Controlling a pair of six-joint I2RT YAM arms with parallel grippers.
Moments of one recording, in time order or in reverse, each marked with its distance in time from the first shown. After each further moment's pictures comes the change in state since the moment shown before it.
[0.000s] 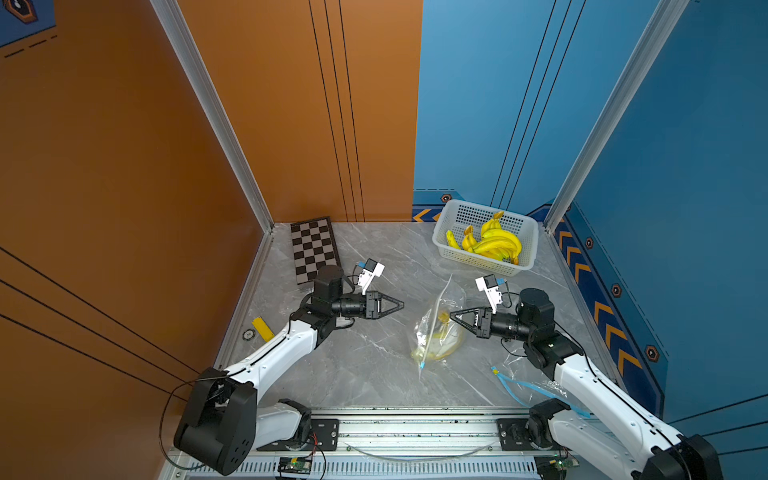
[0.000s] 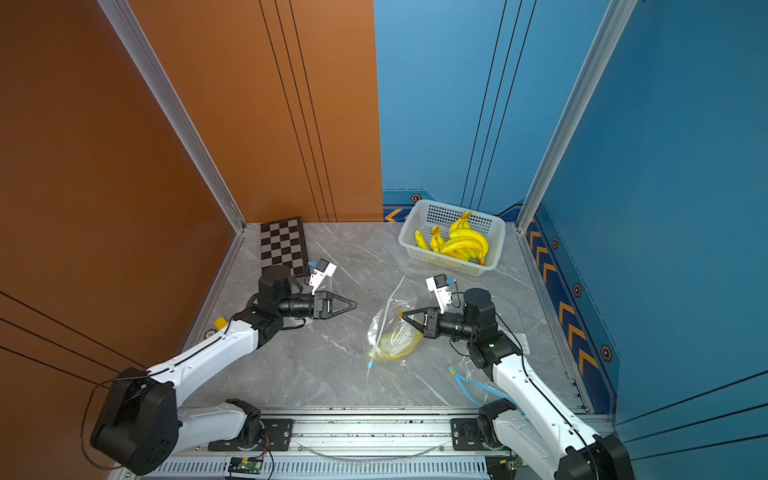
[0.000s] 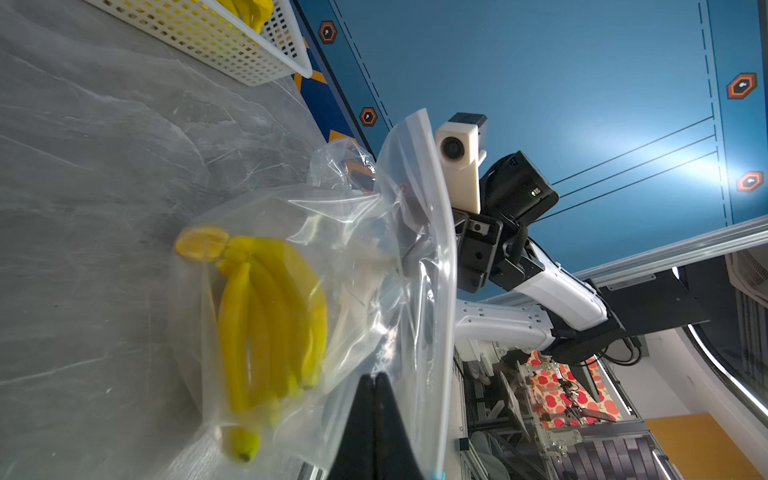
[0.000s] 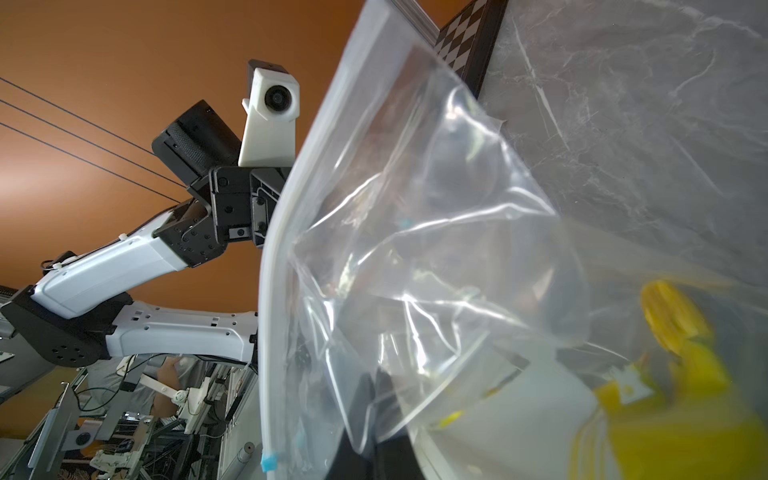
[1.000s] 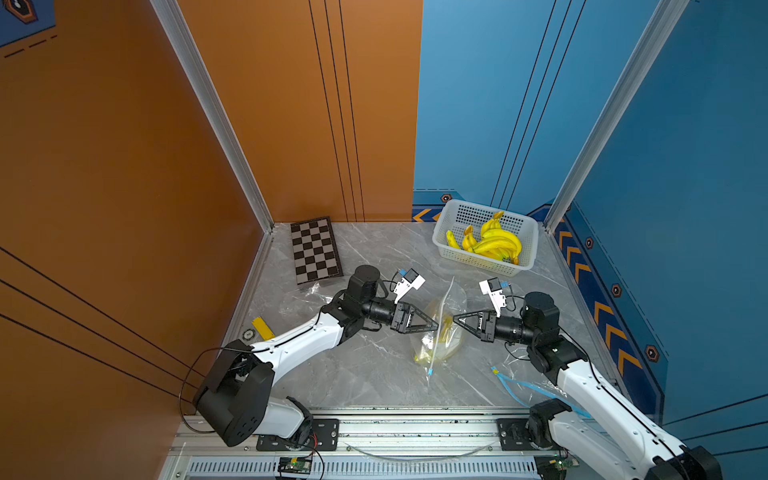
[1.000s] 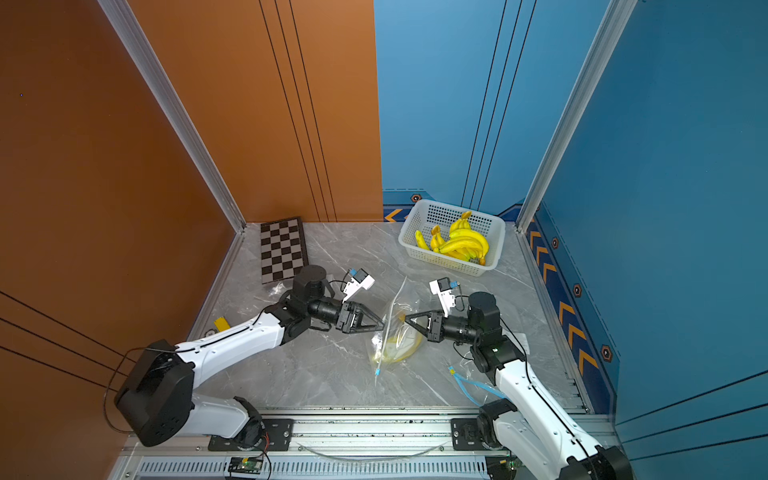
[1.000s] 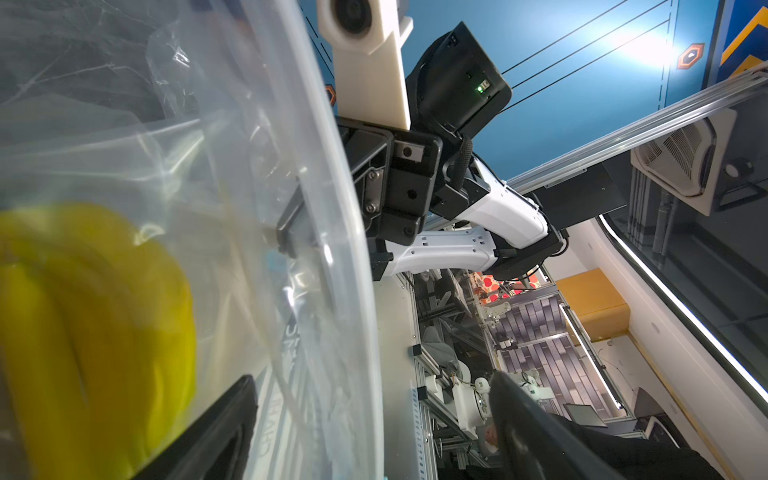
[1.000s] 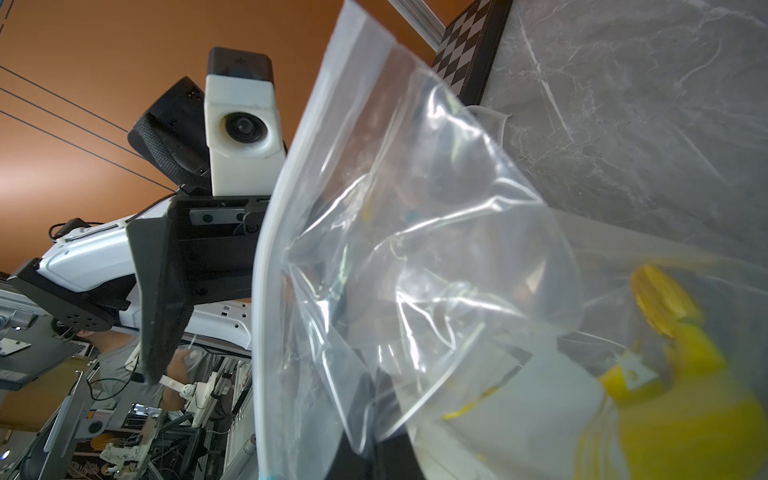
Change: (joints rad) left arm -0.273 0.174 0.079 0.179 0.131 -0.094; right arm -0.016 -0.026 -0.021 -0.011 -0.035 0.001
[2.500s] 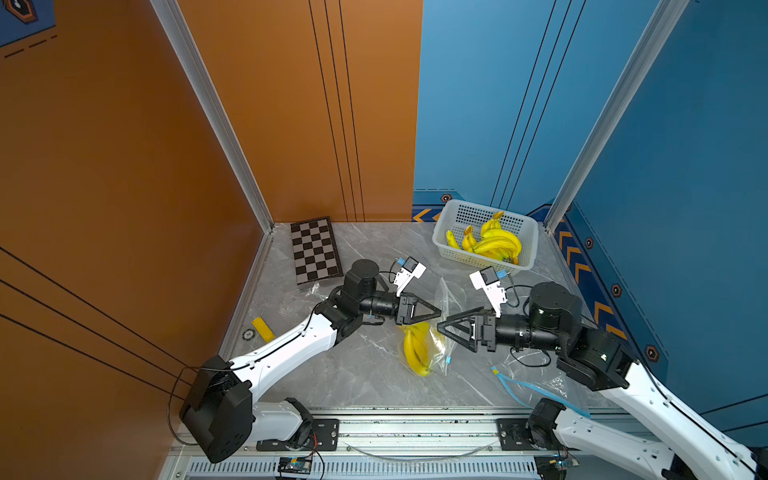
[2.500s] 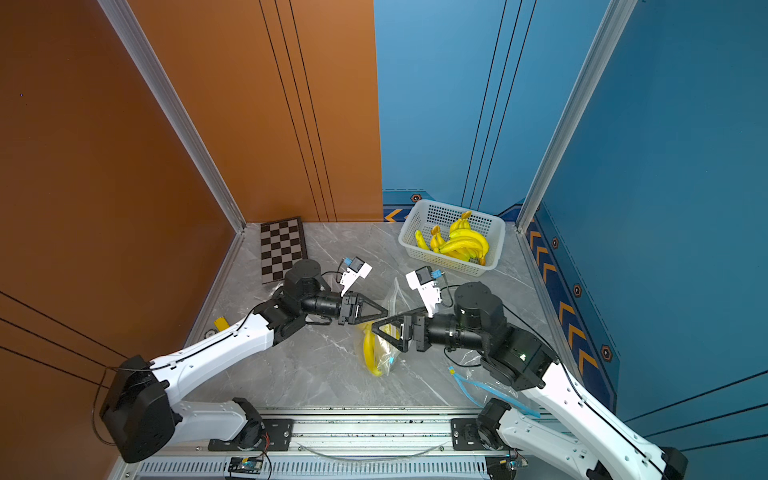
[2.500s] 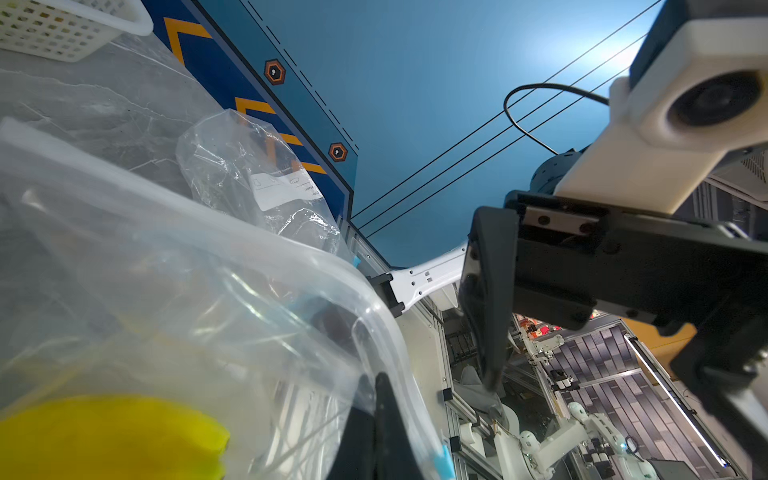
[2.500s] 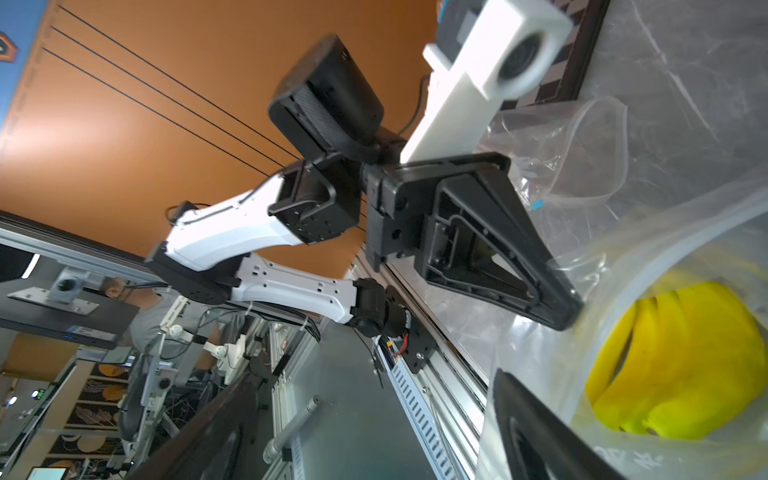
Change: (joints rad) left arm -0.039 -0.109 0.093 -0.098 -0.196 0.027; right arm 0.520 0.002 0.565 -0.584 0.443 0.120
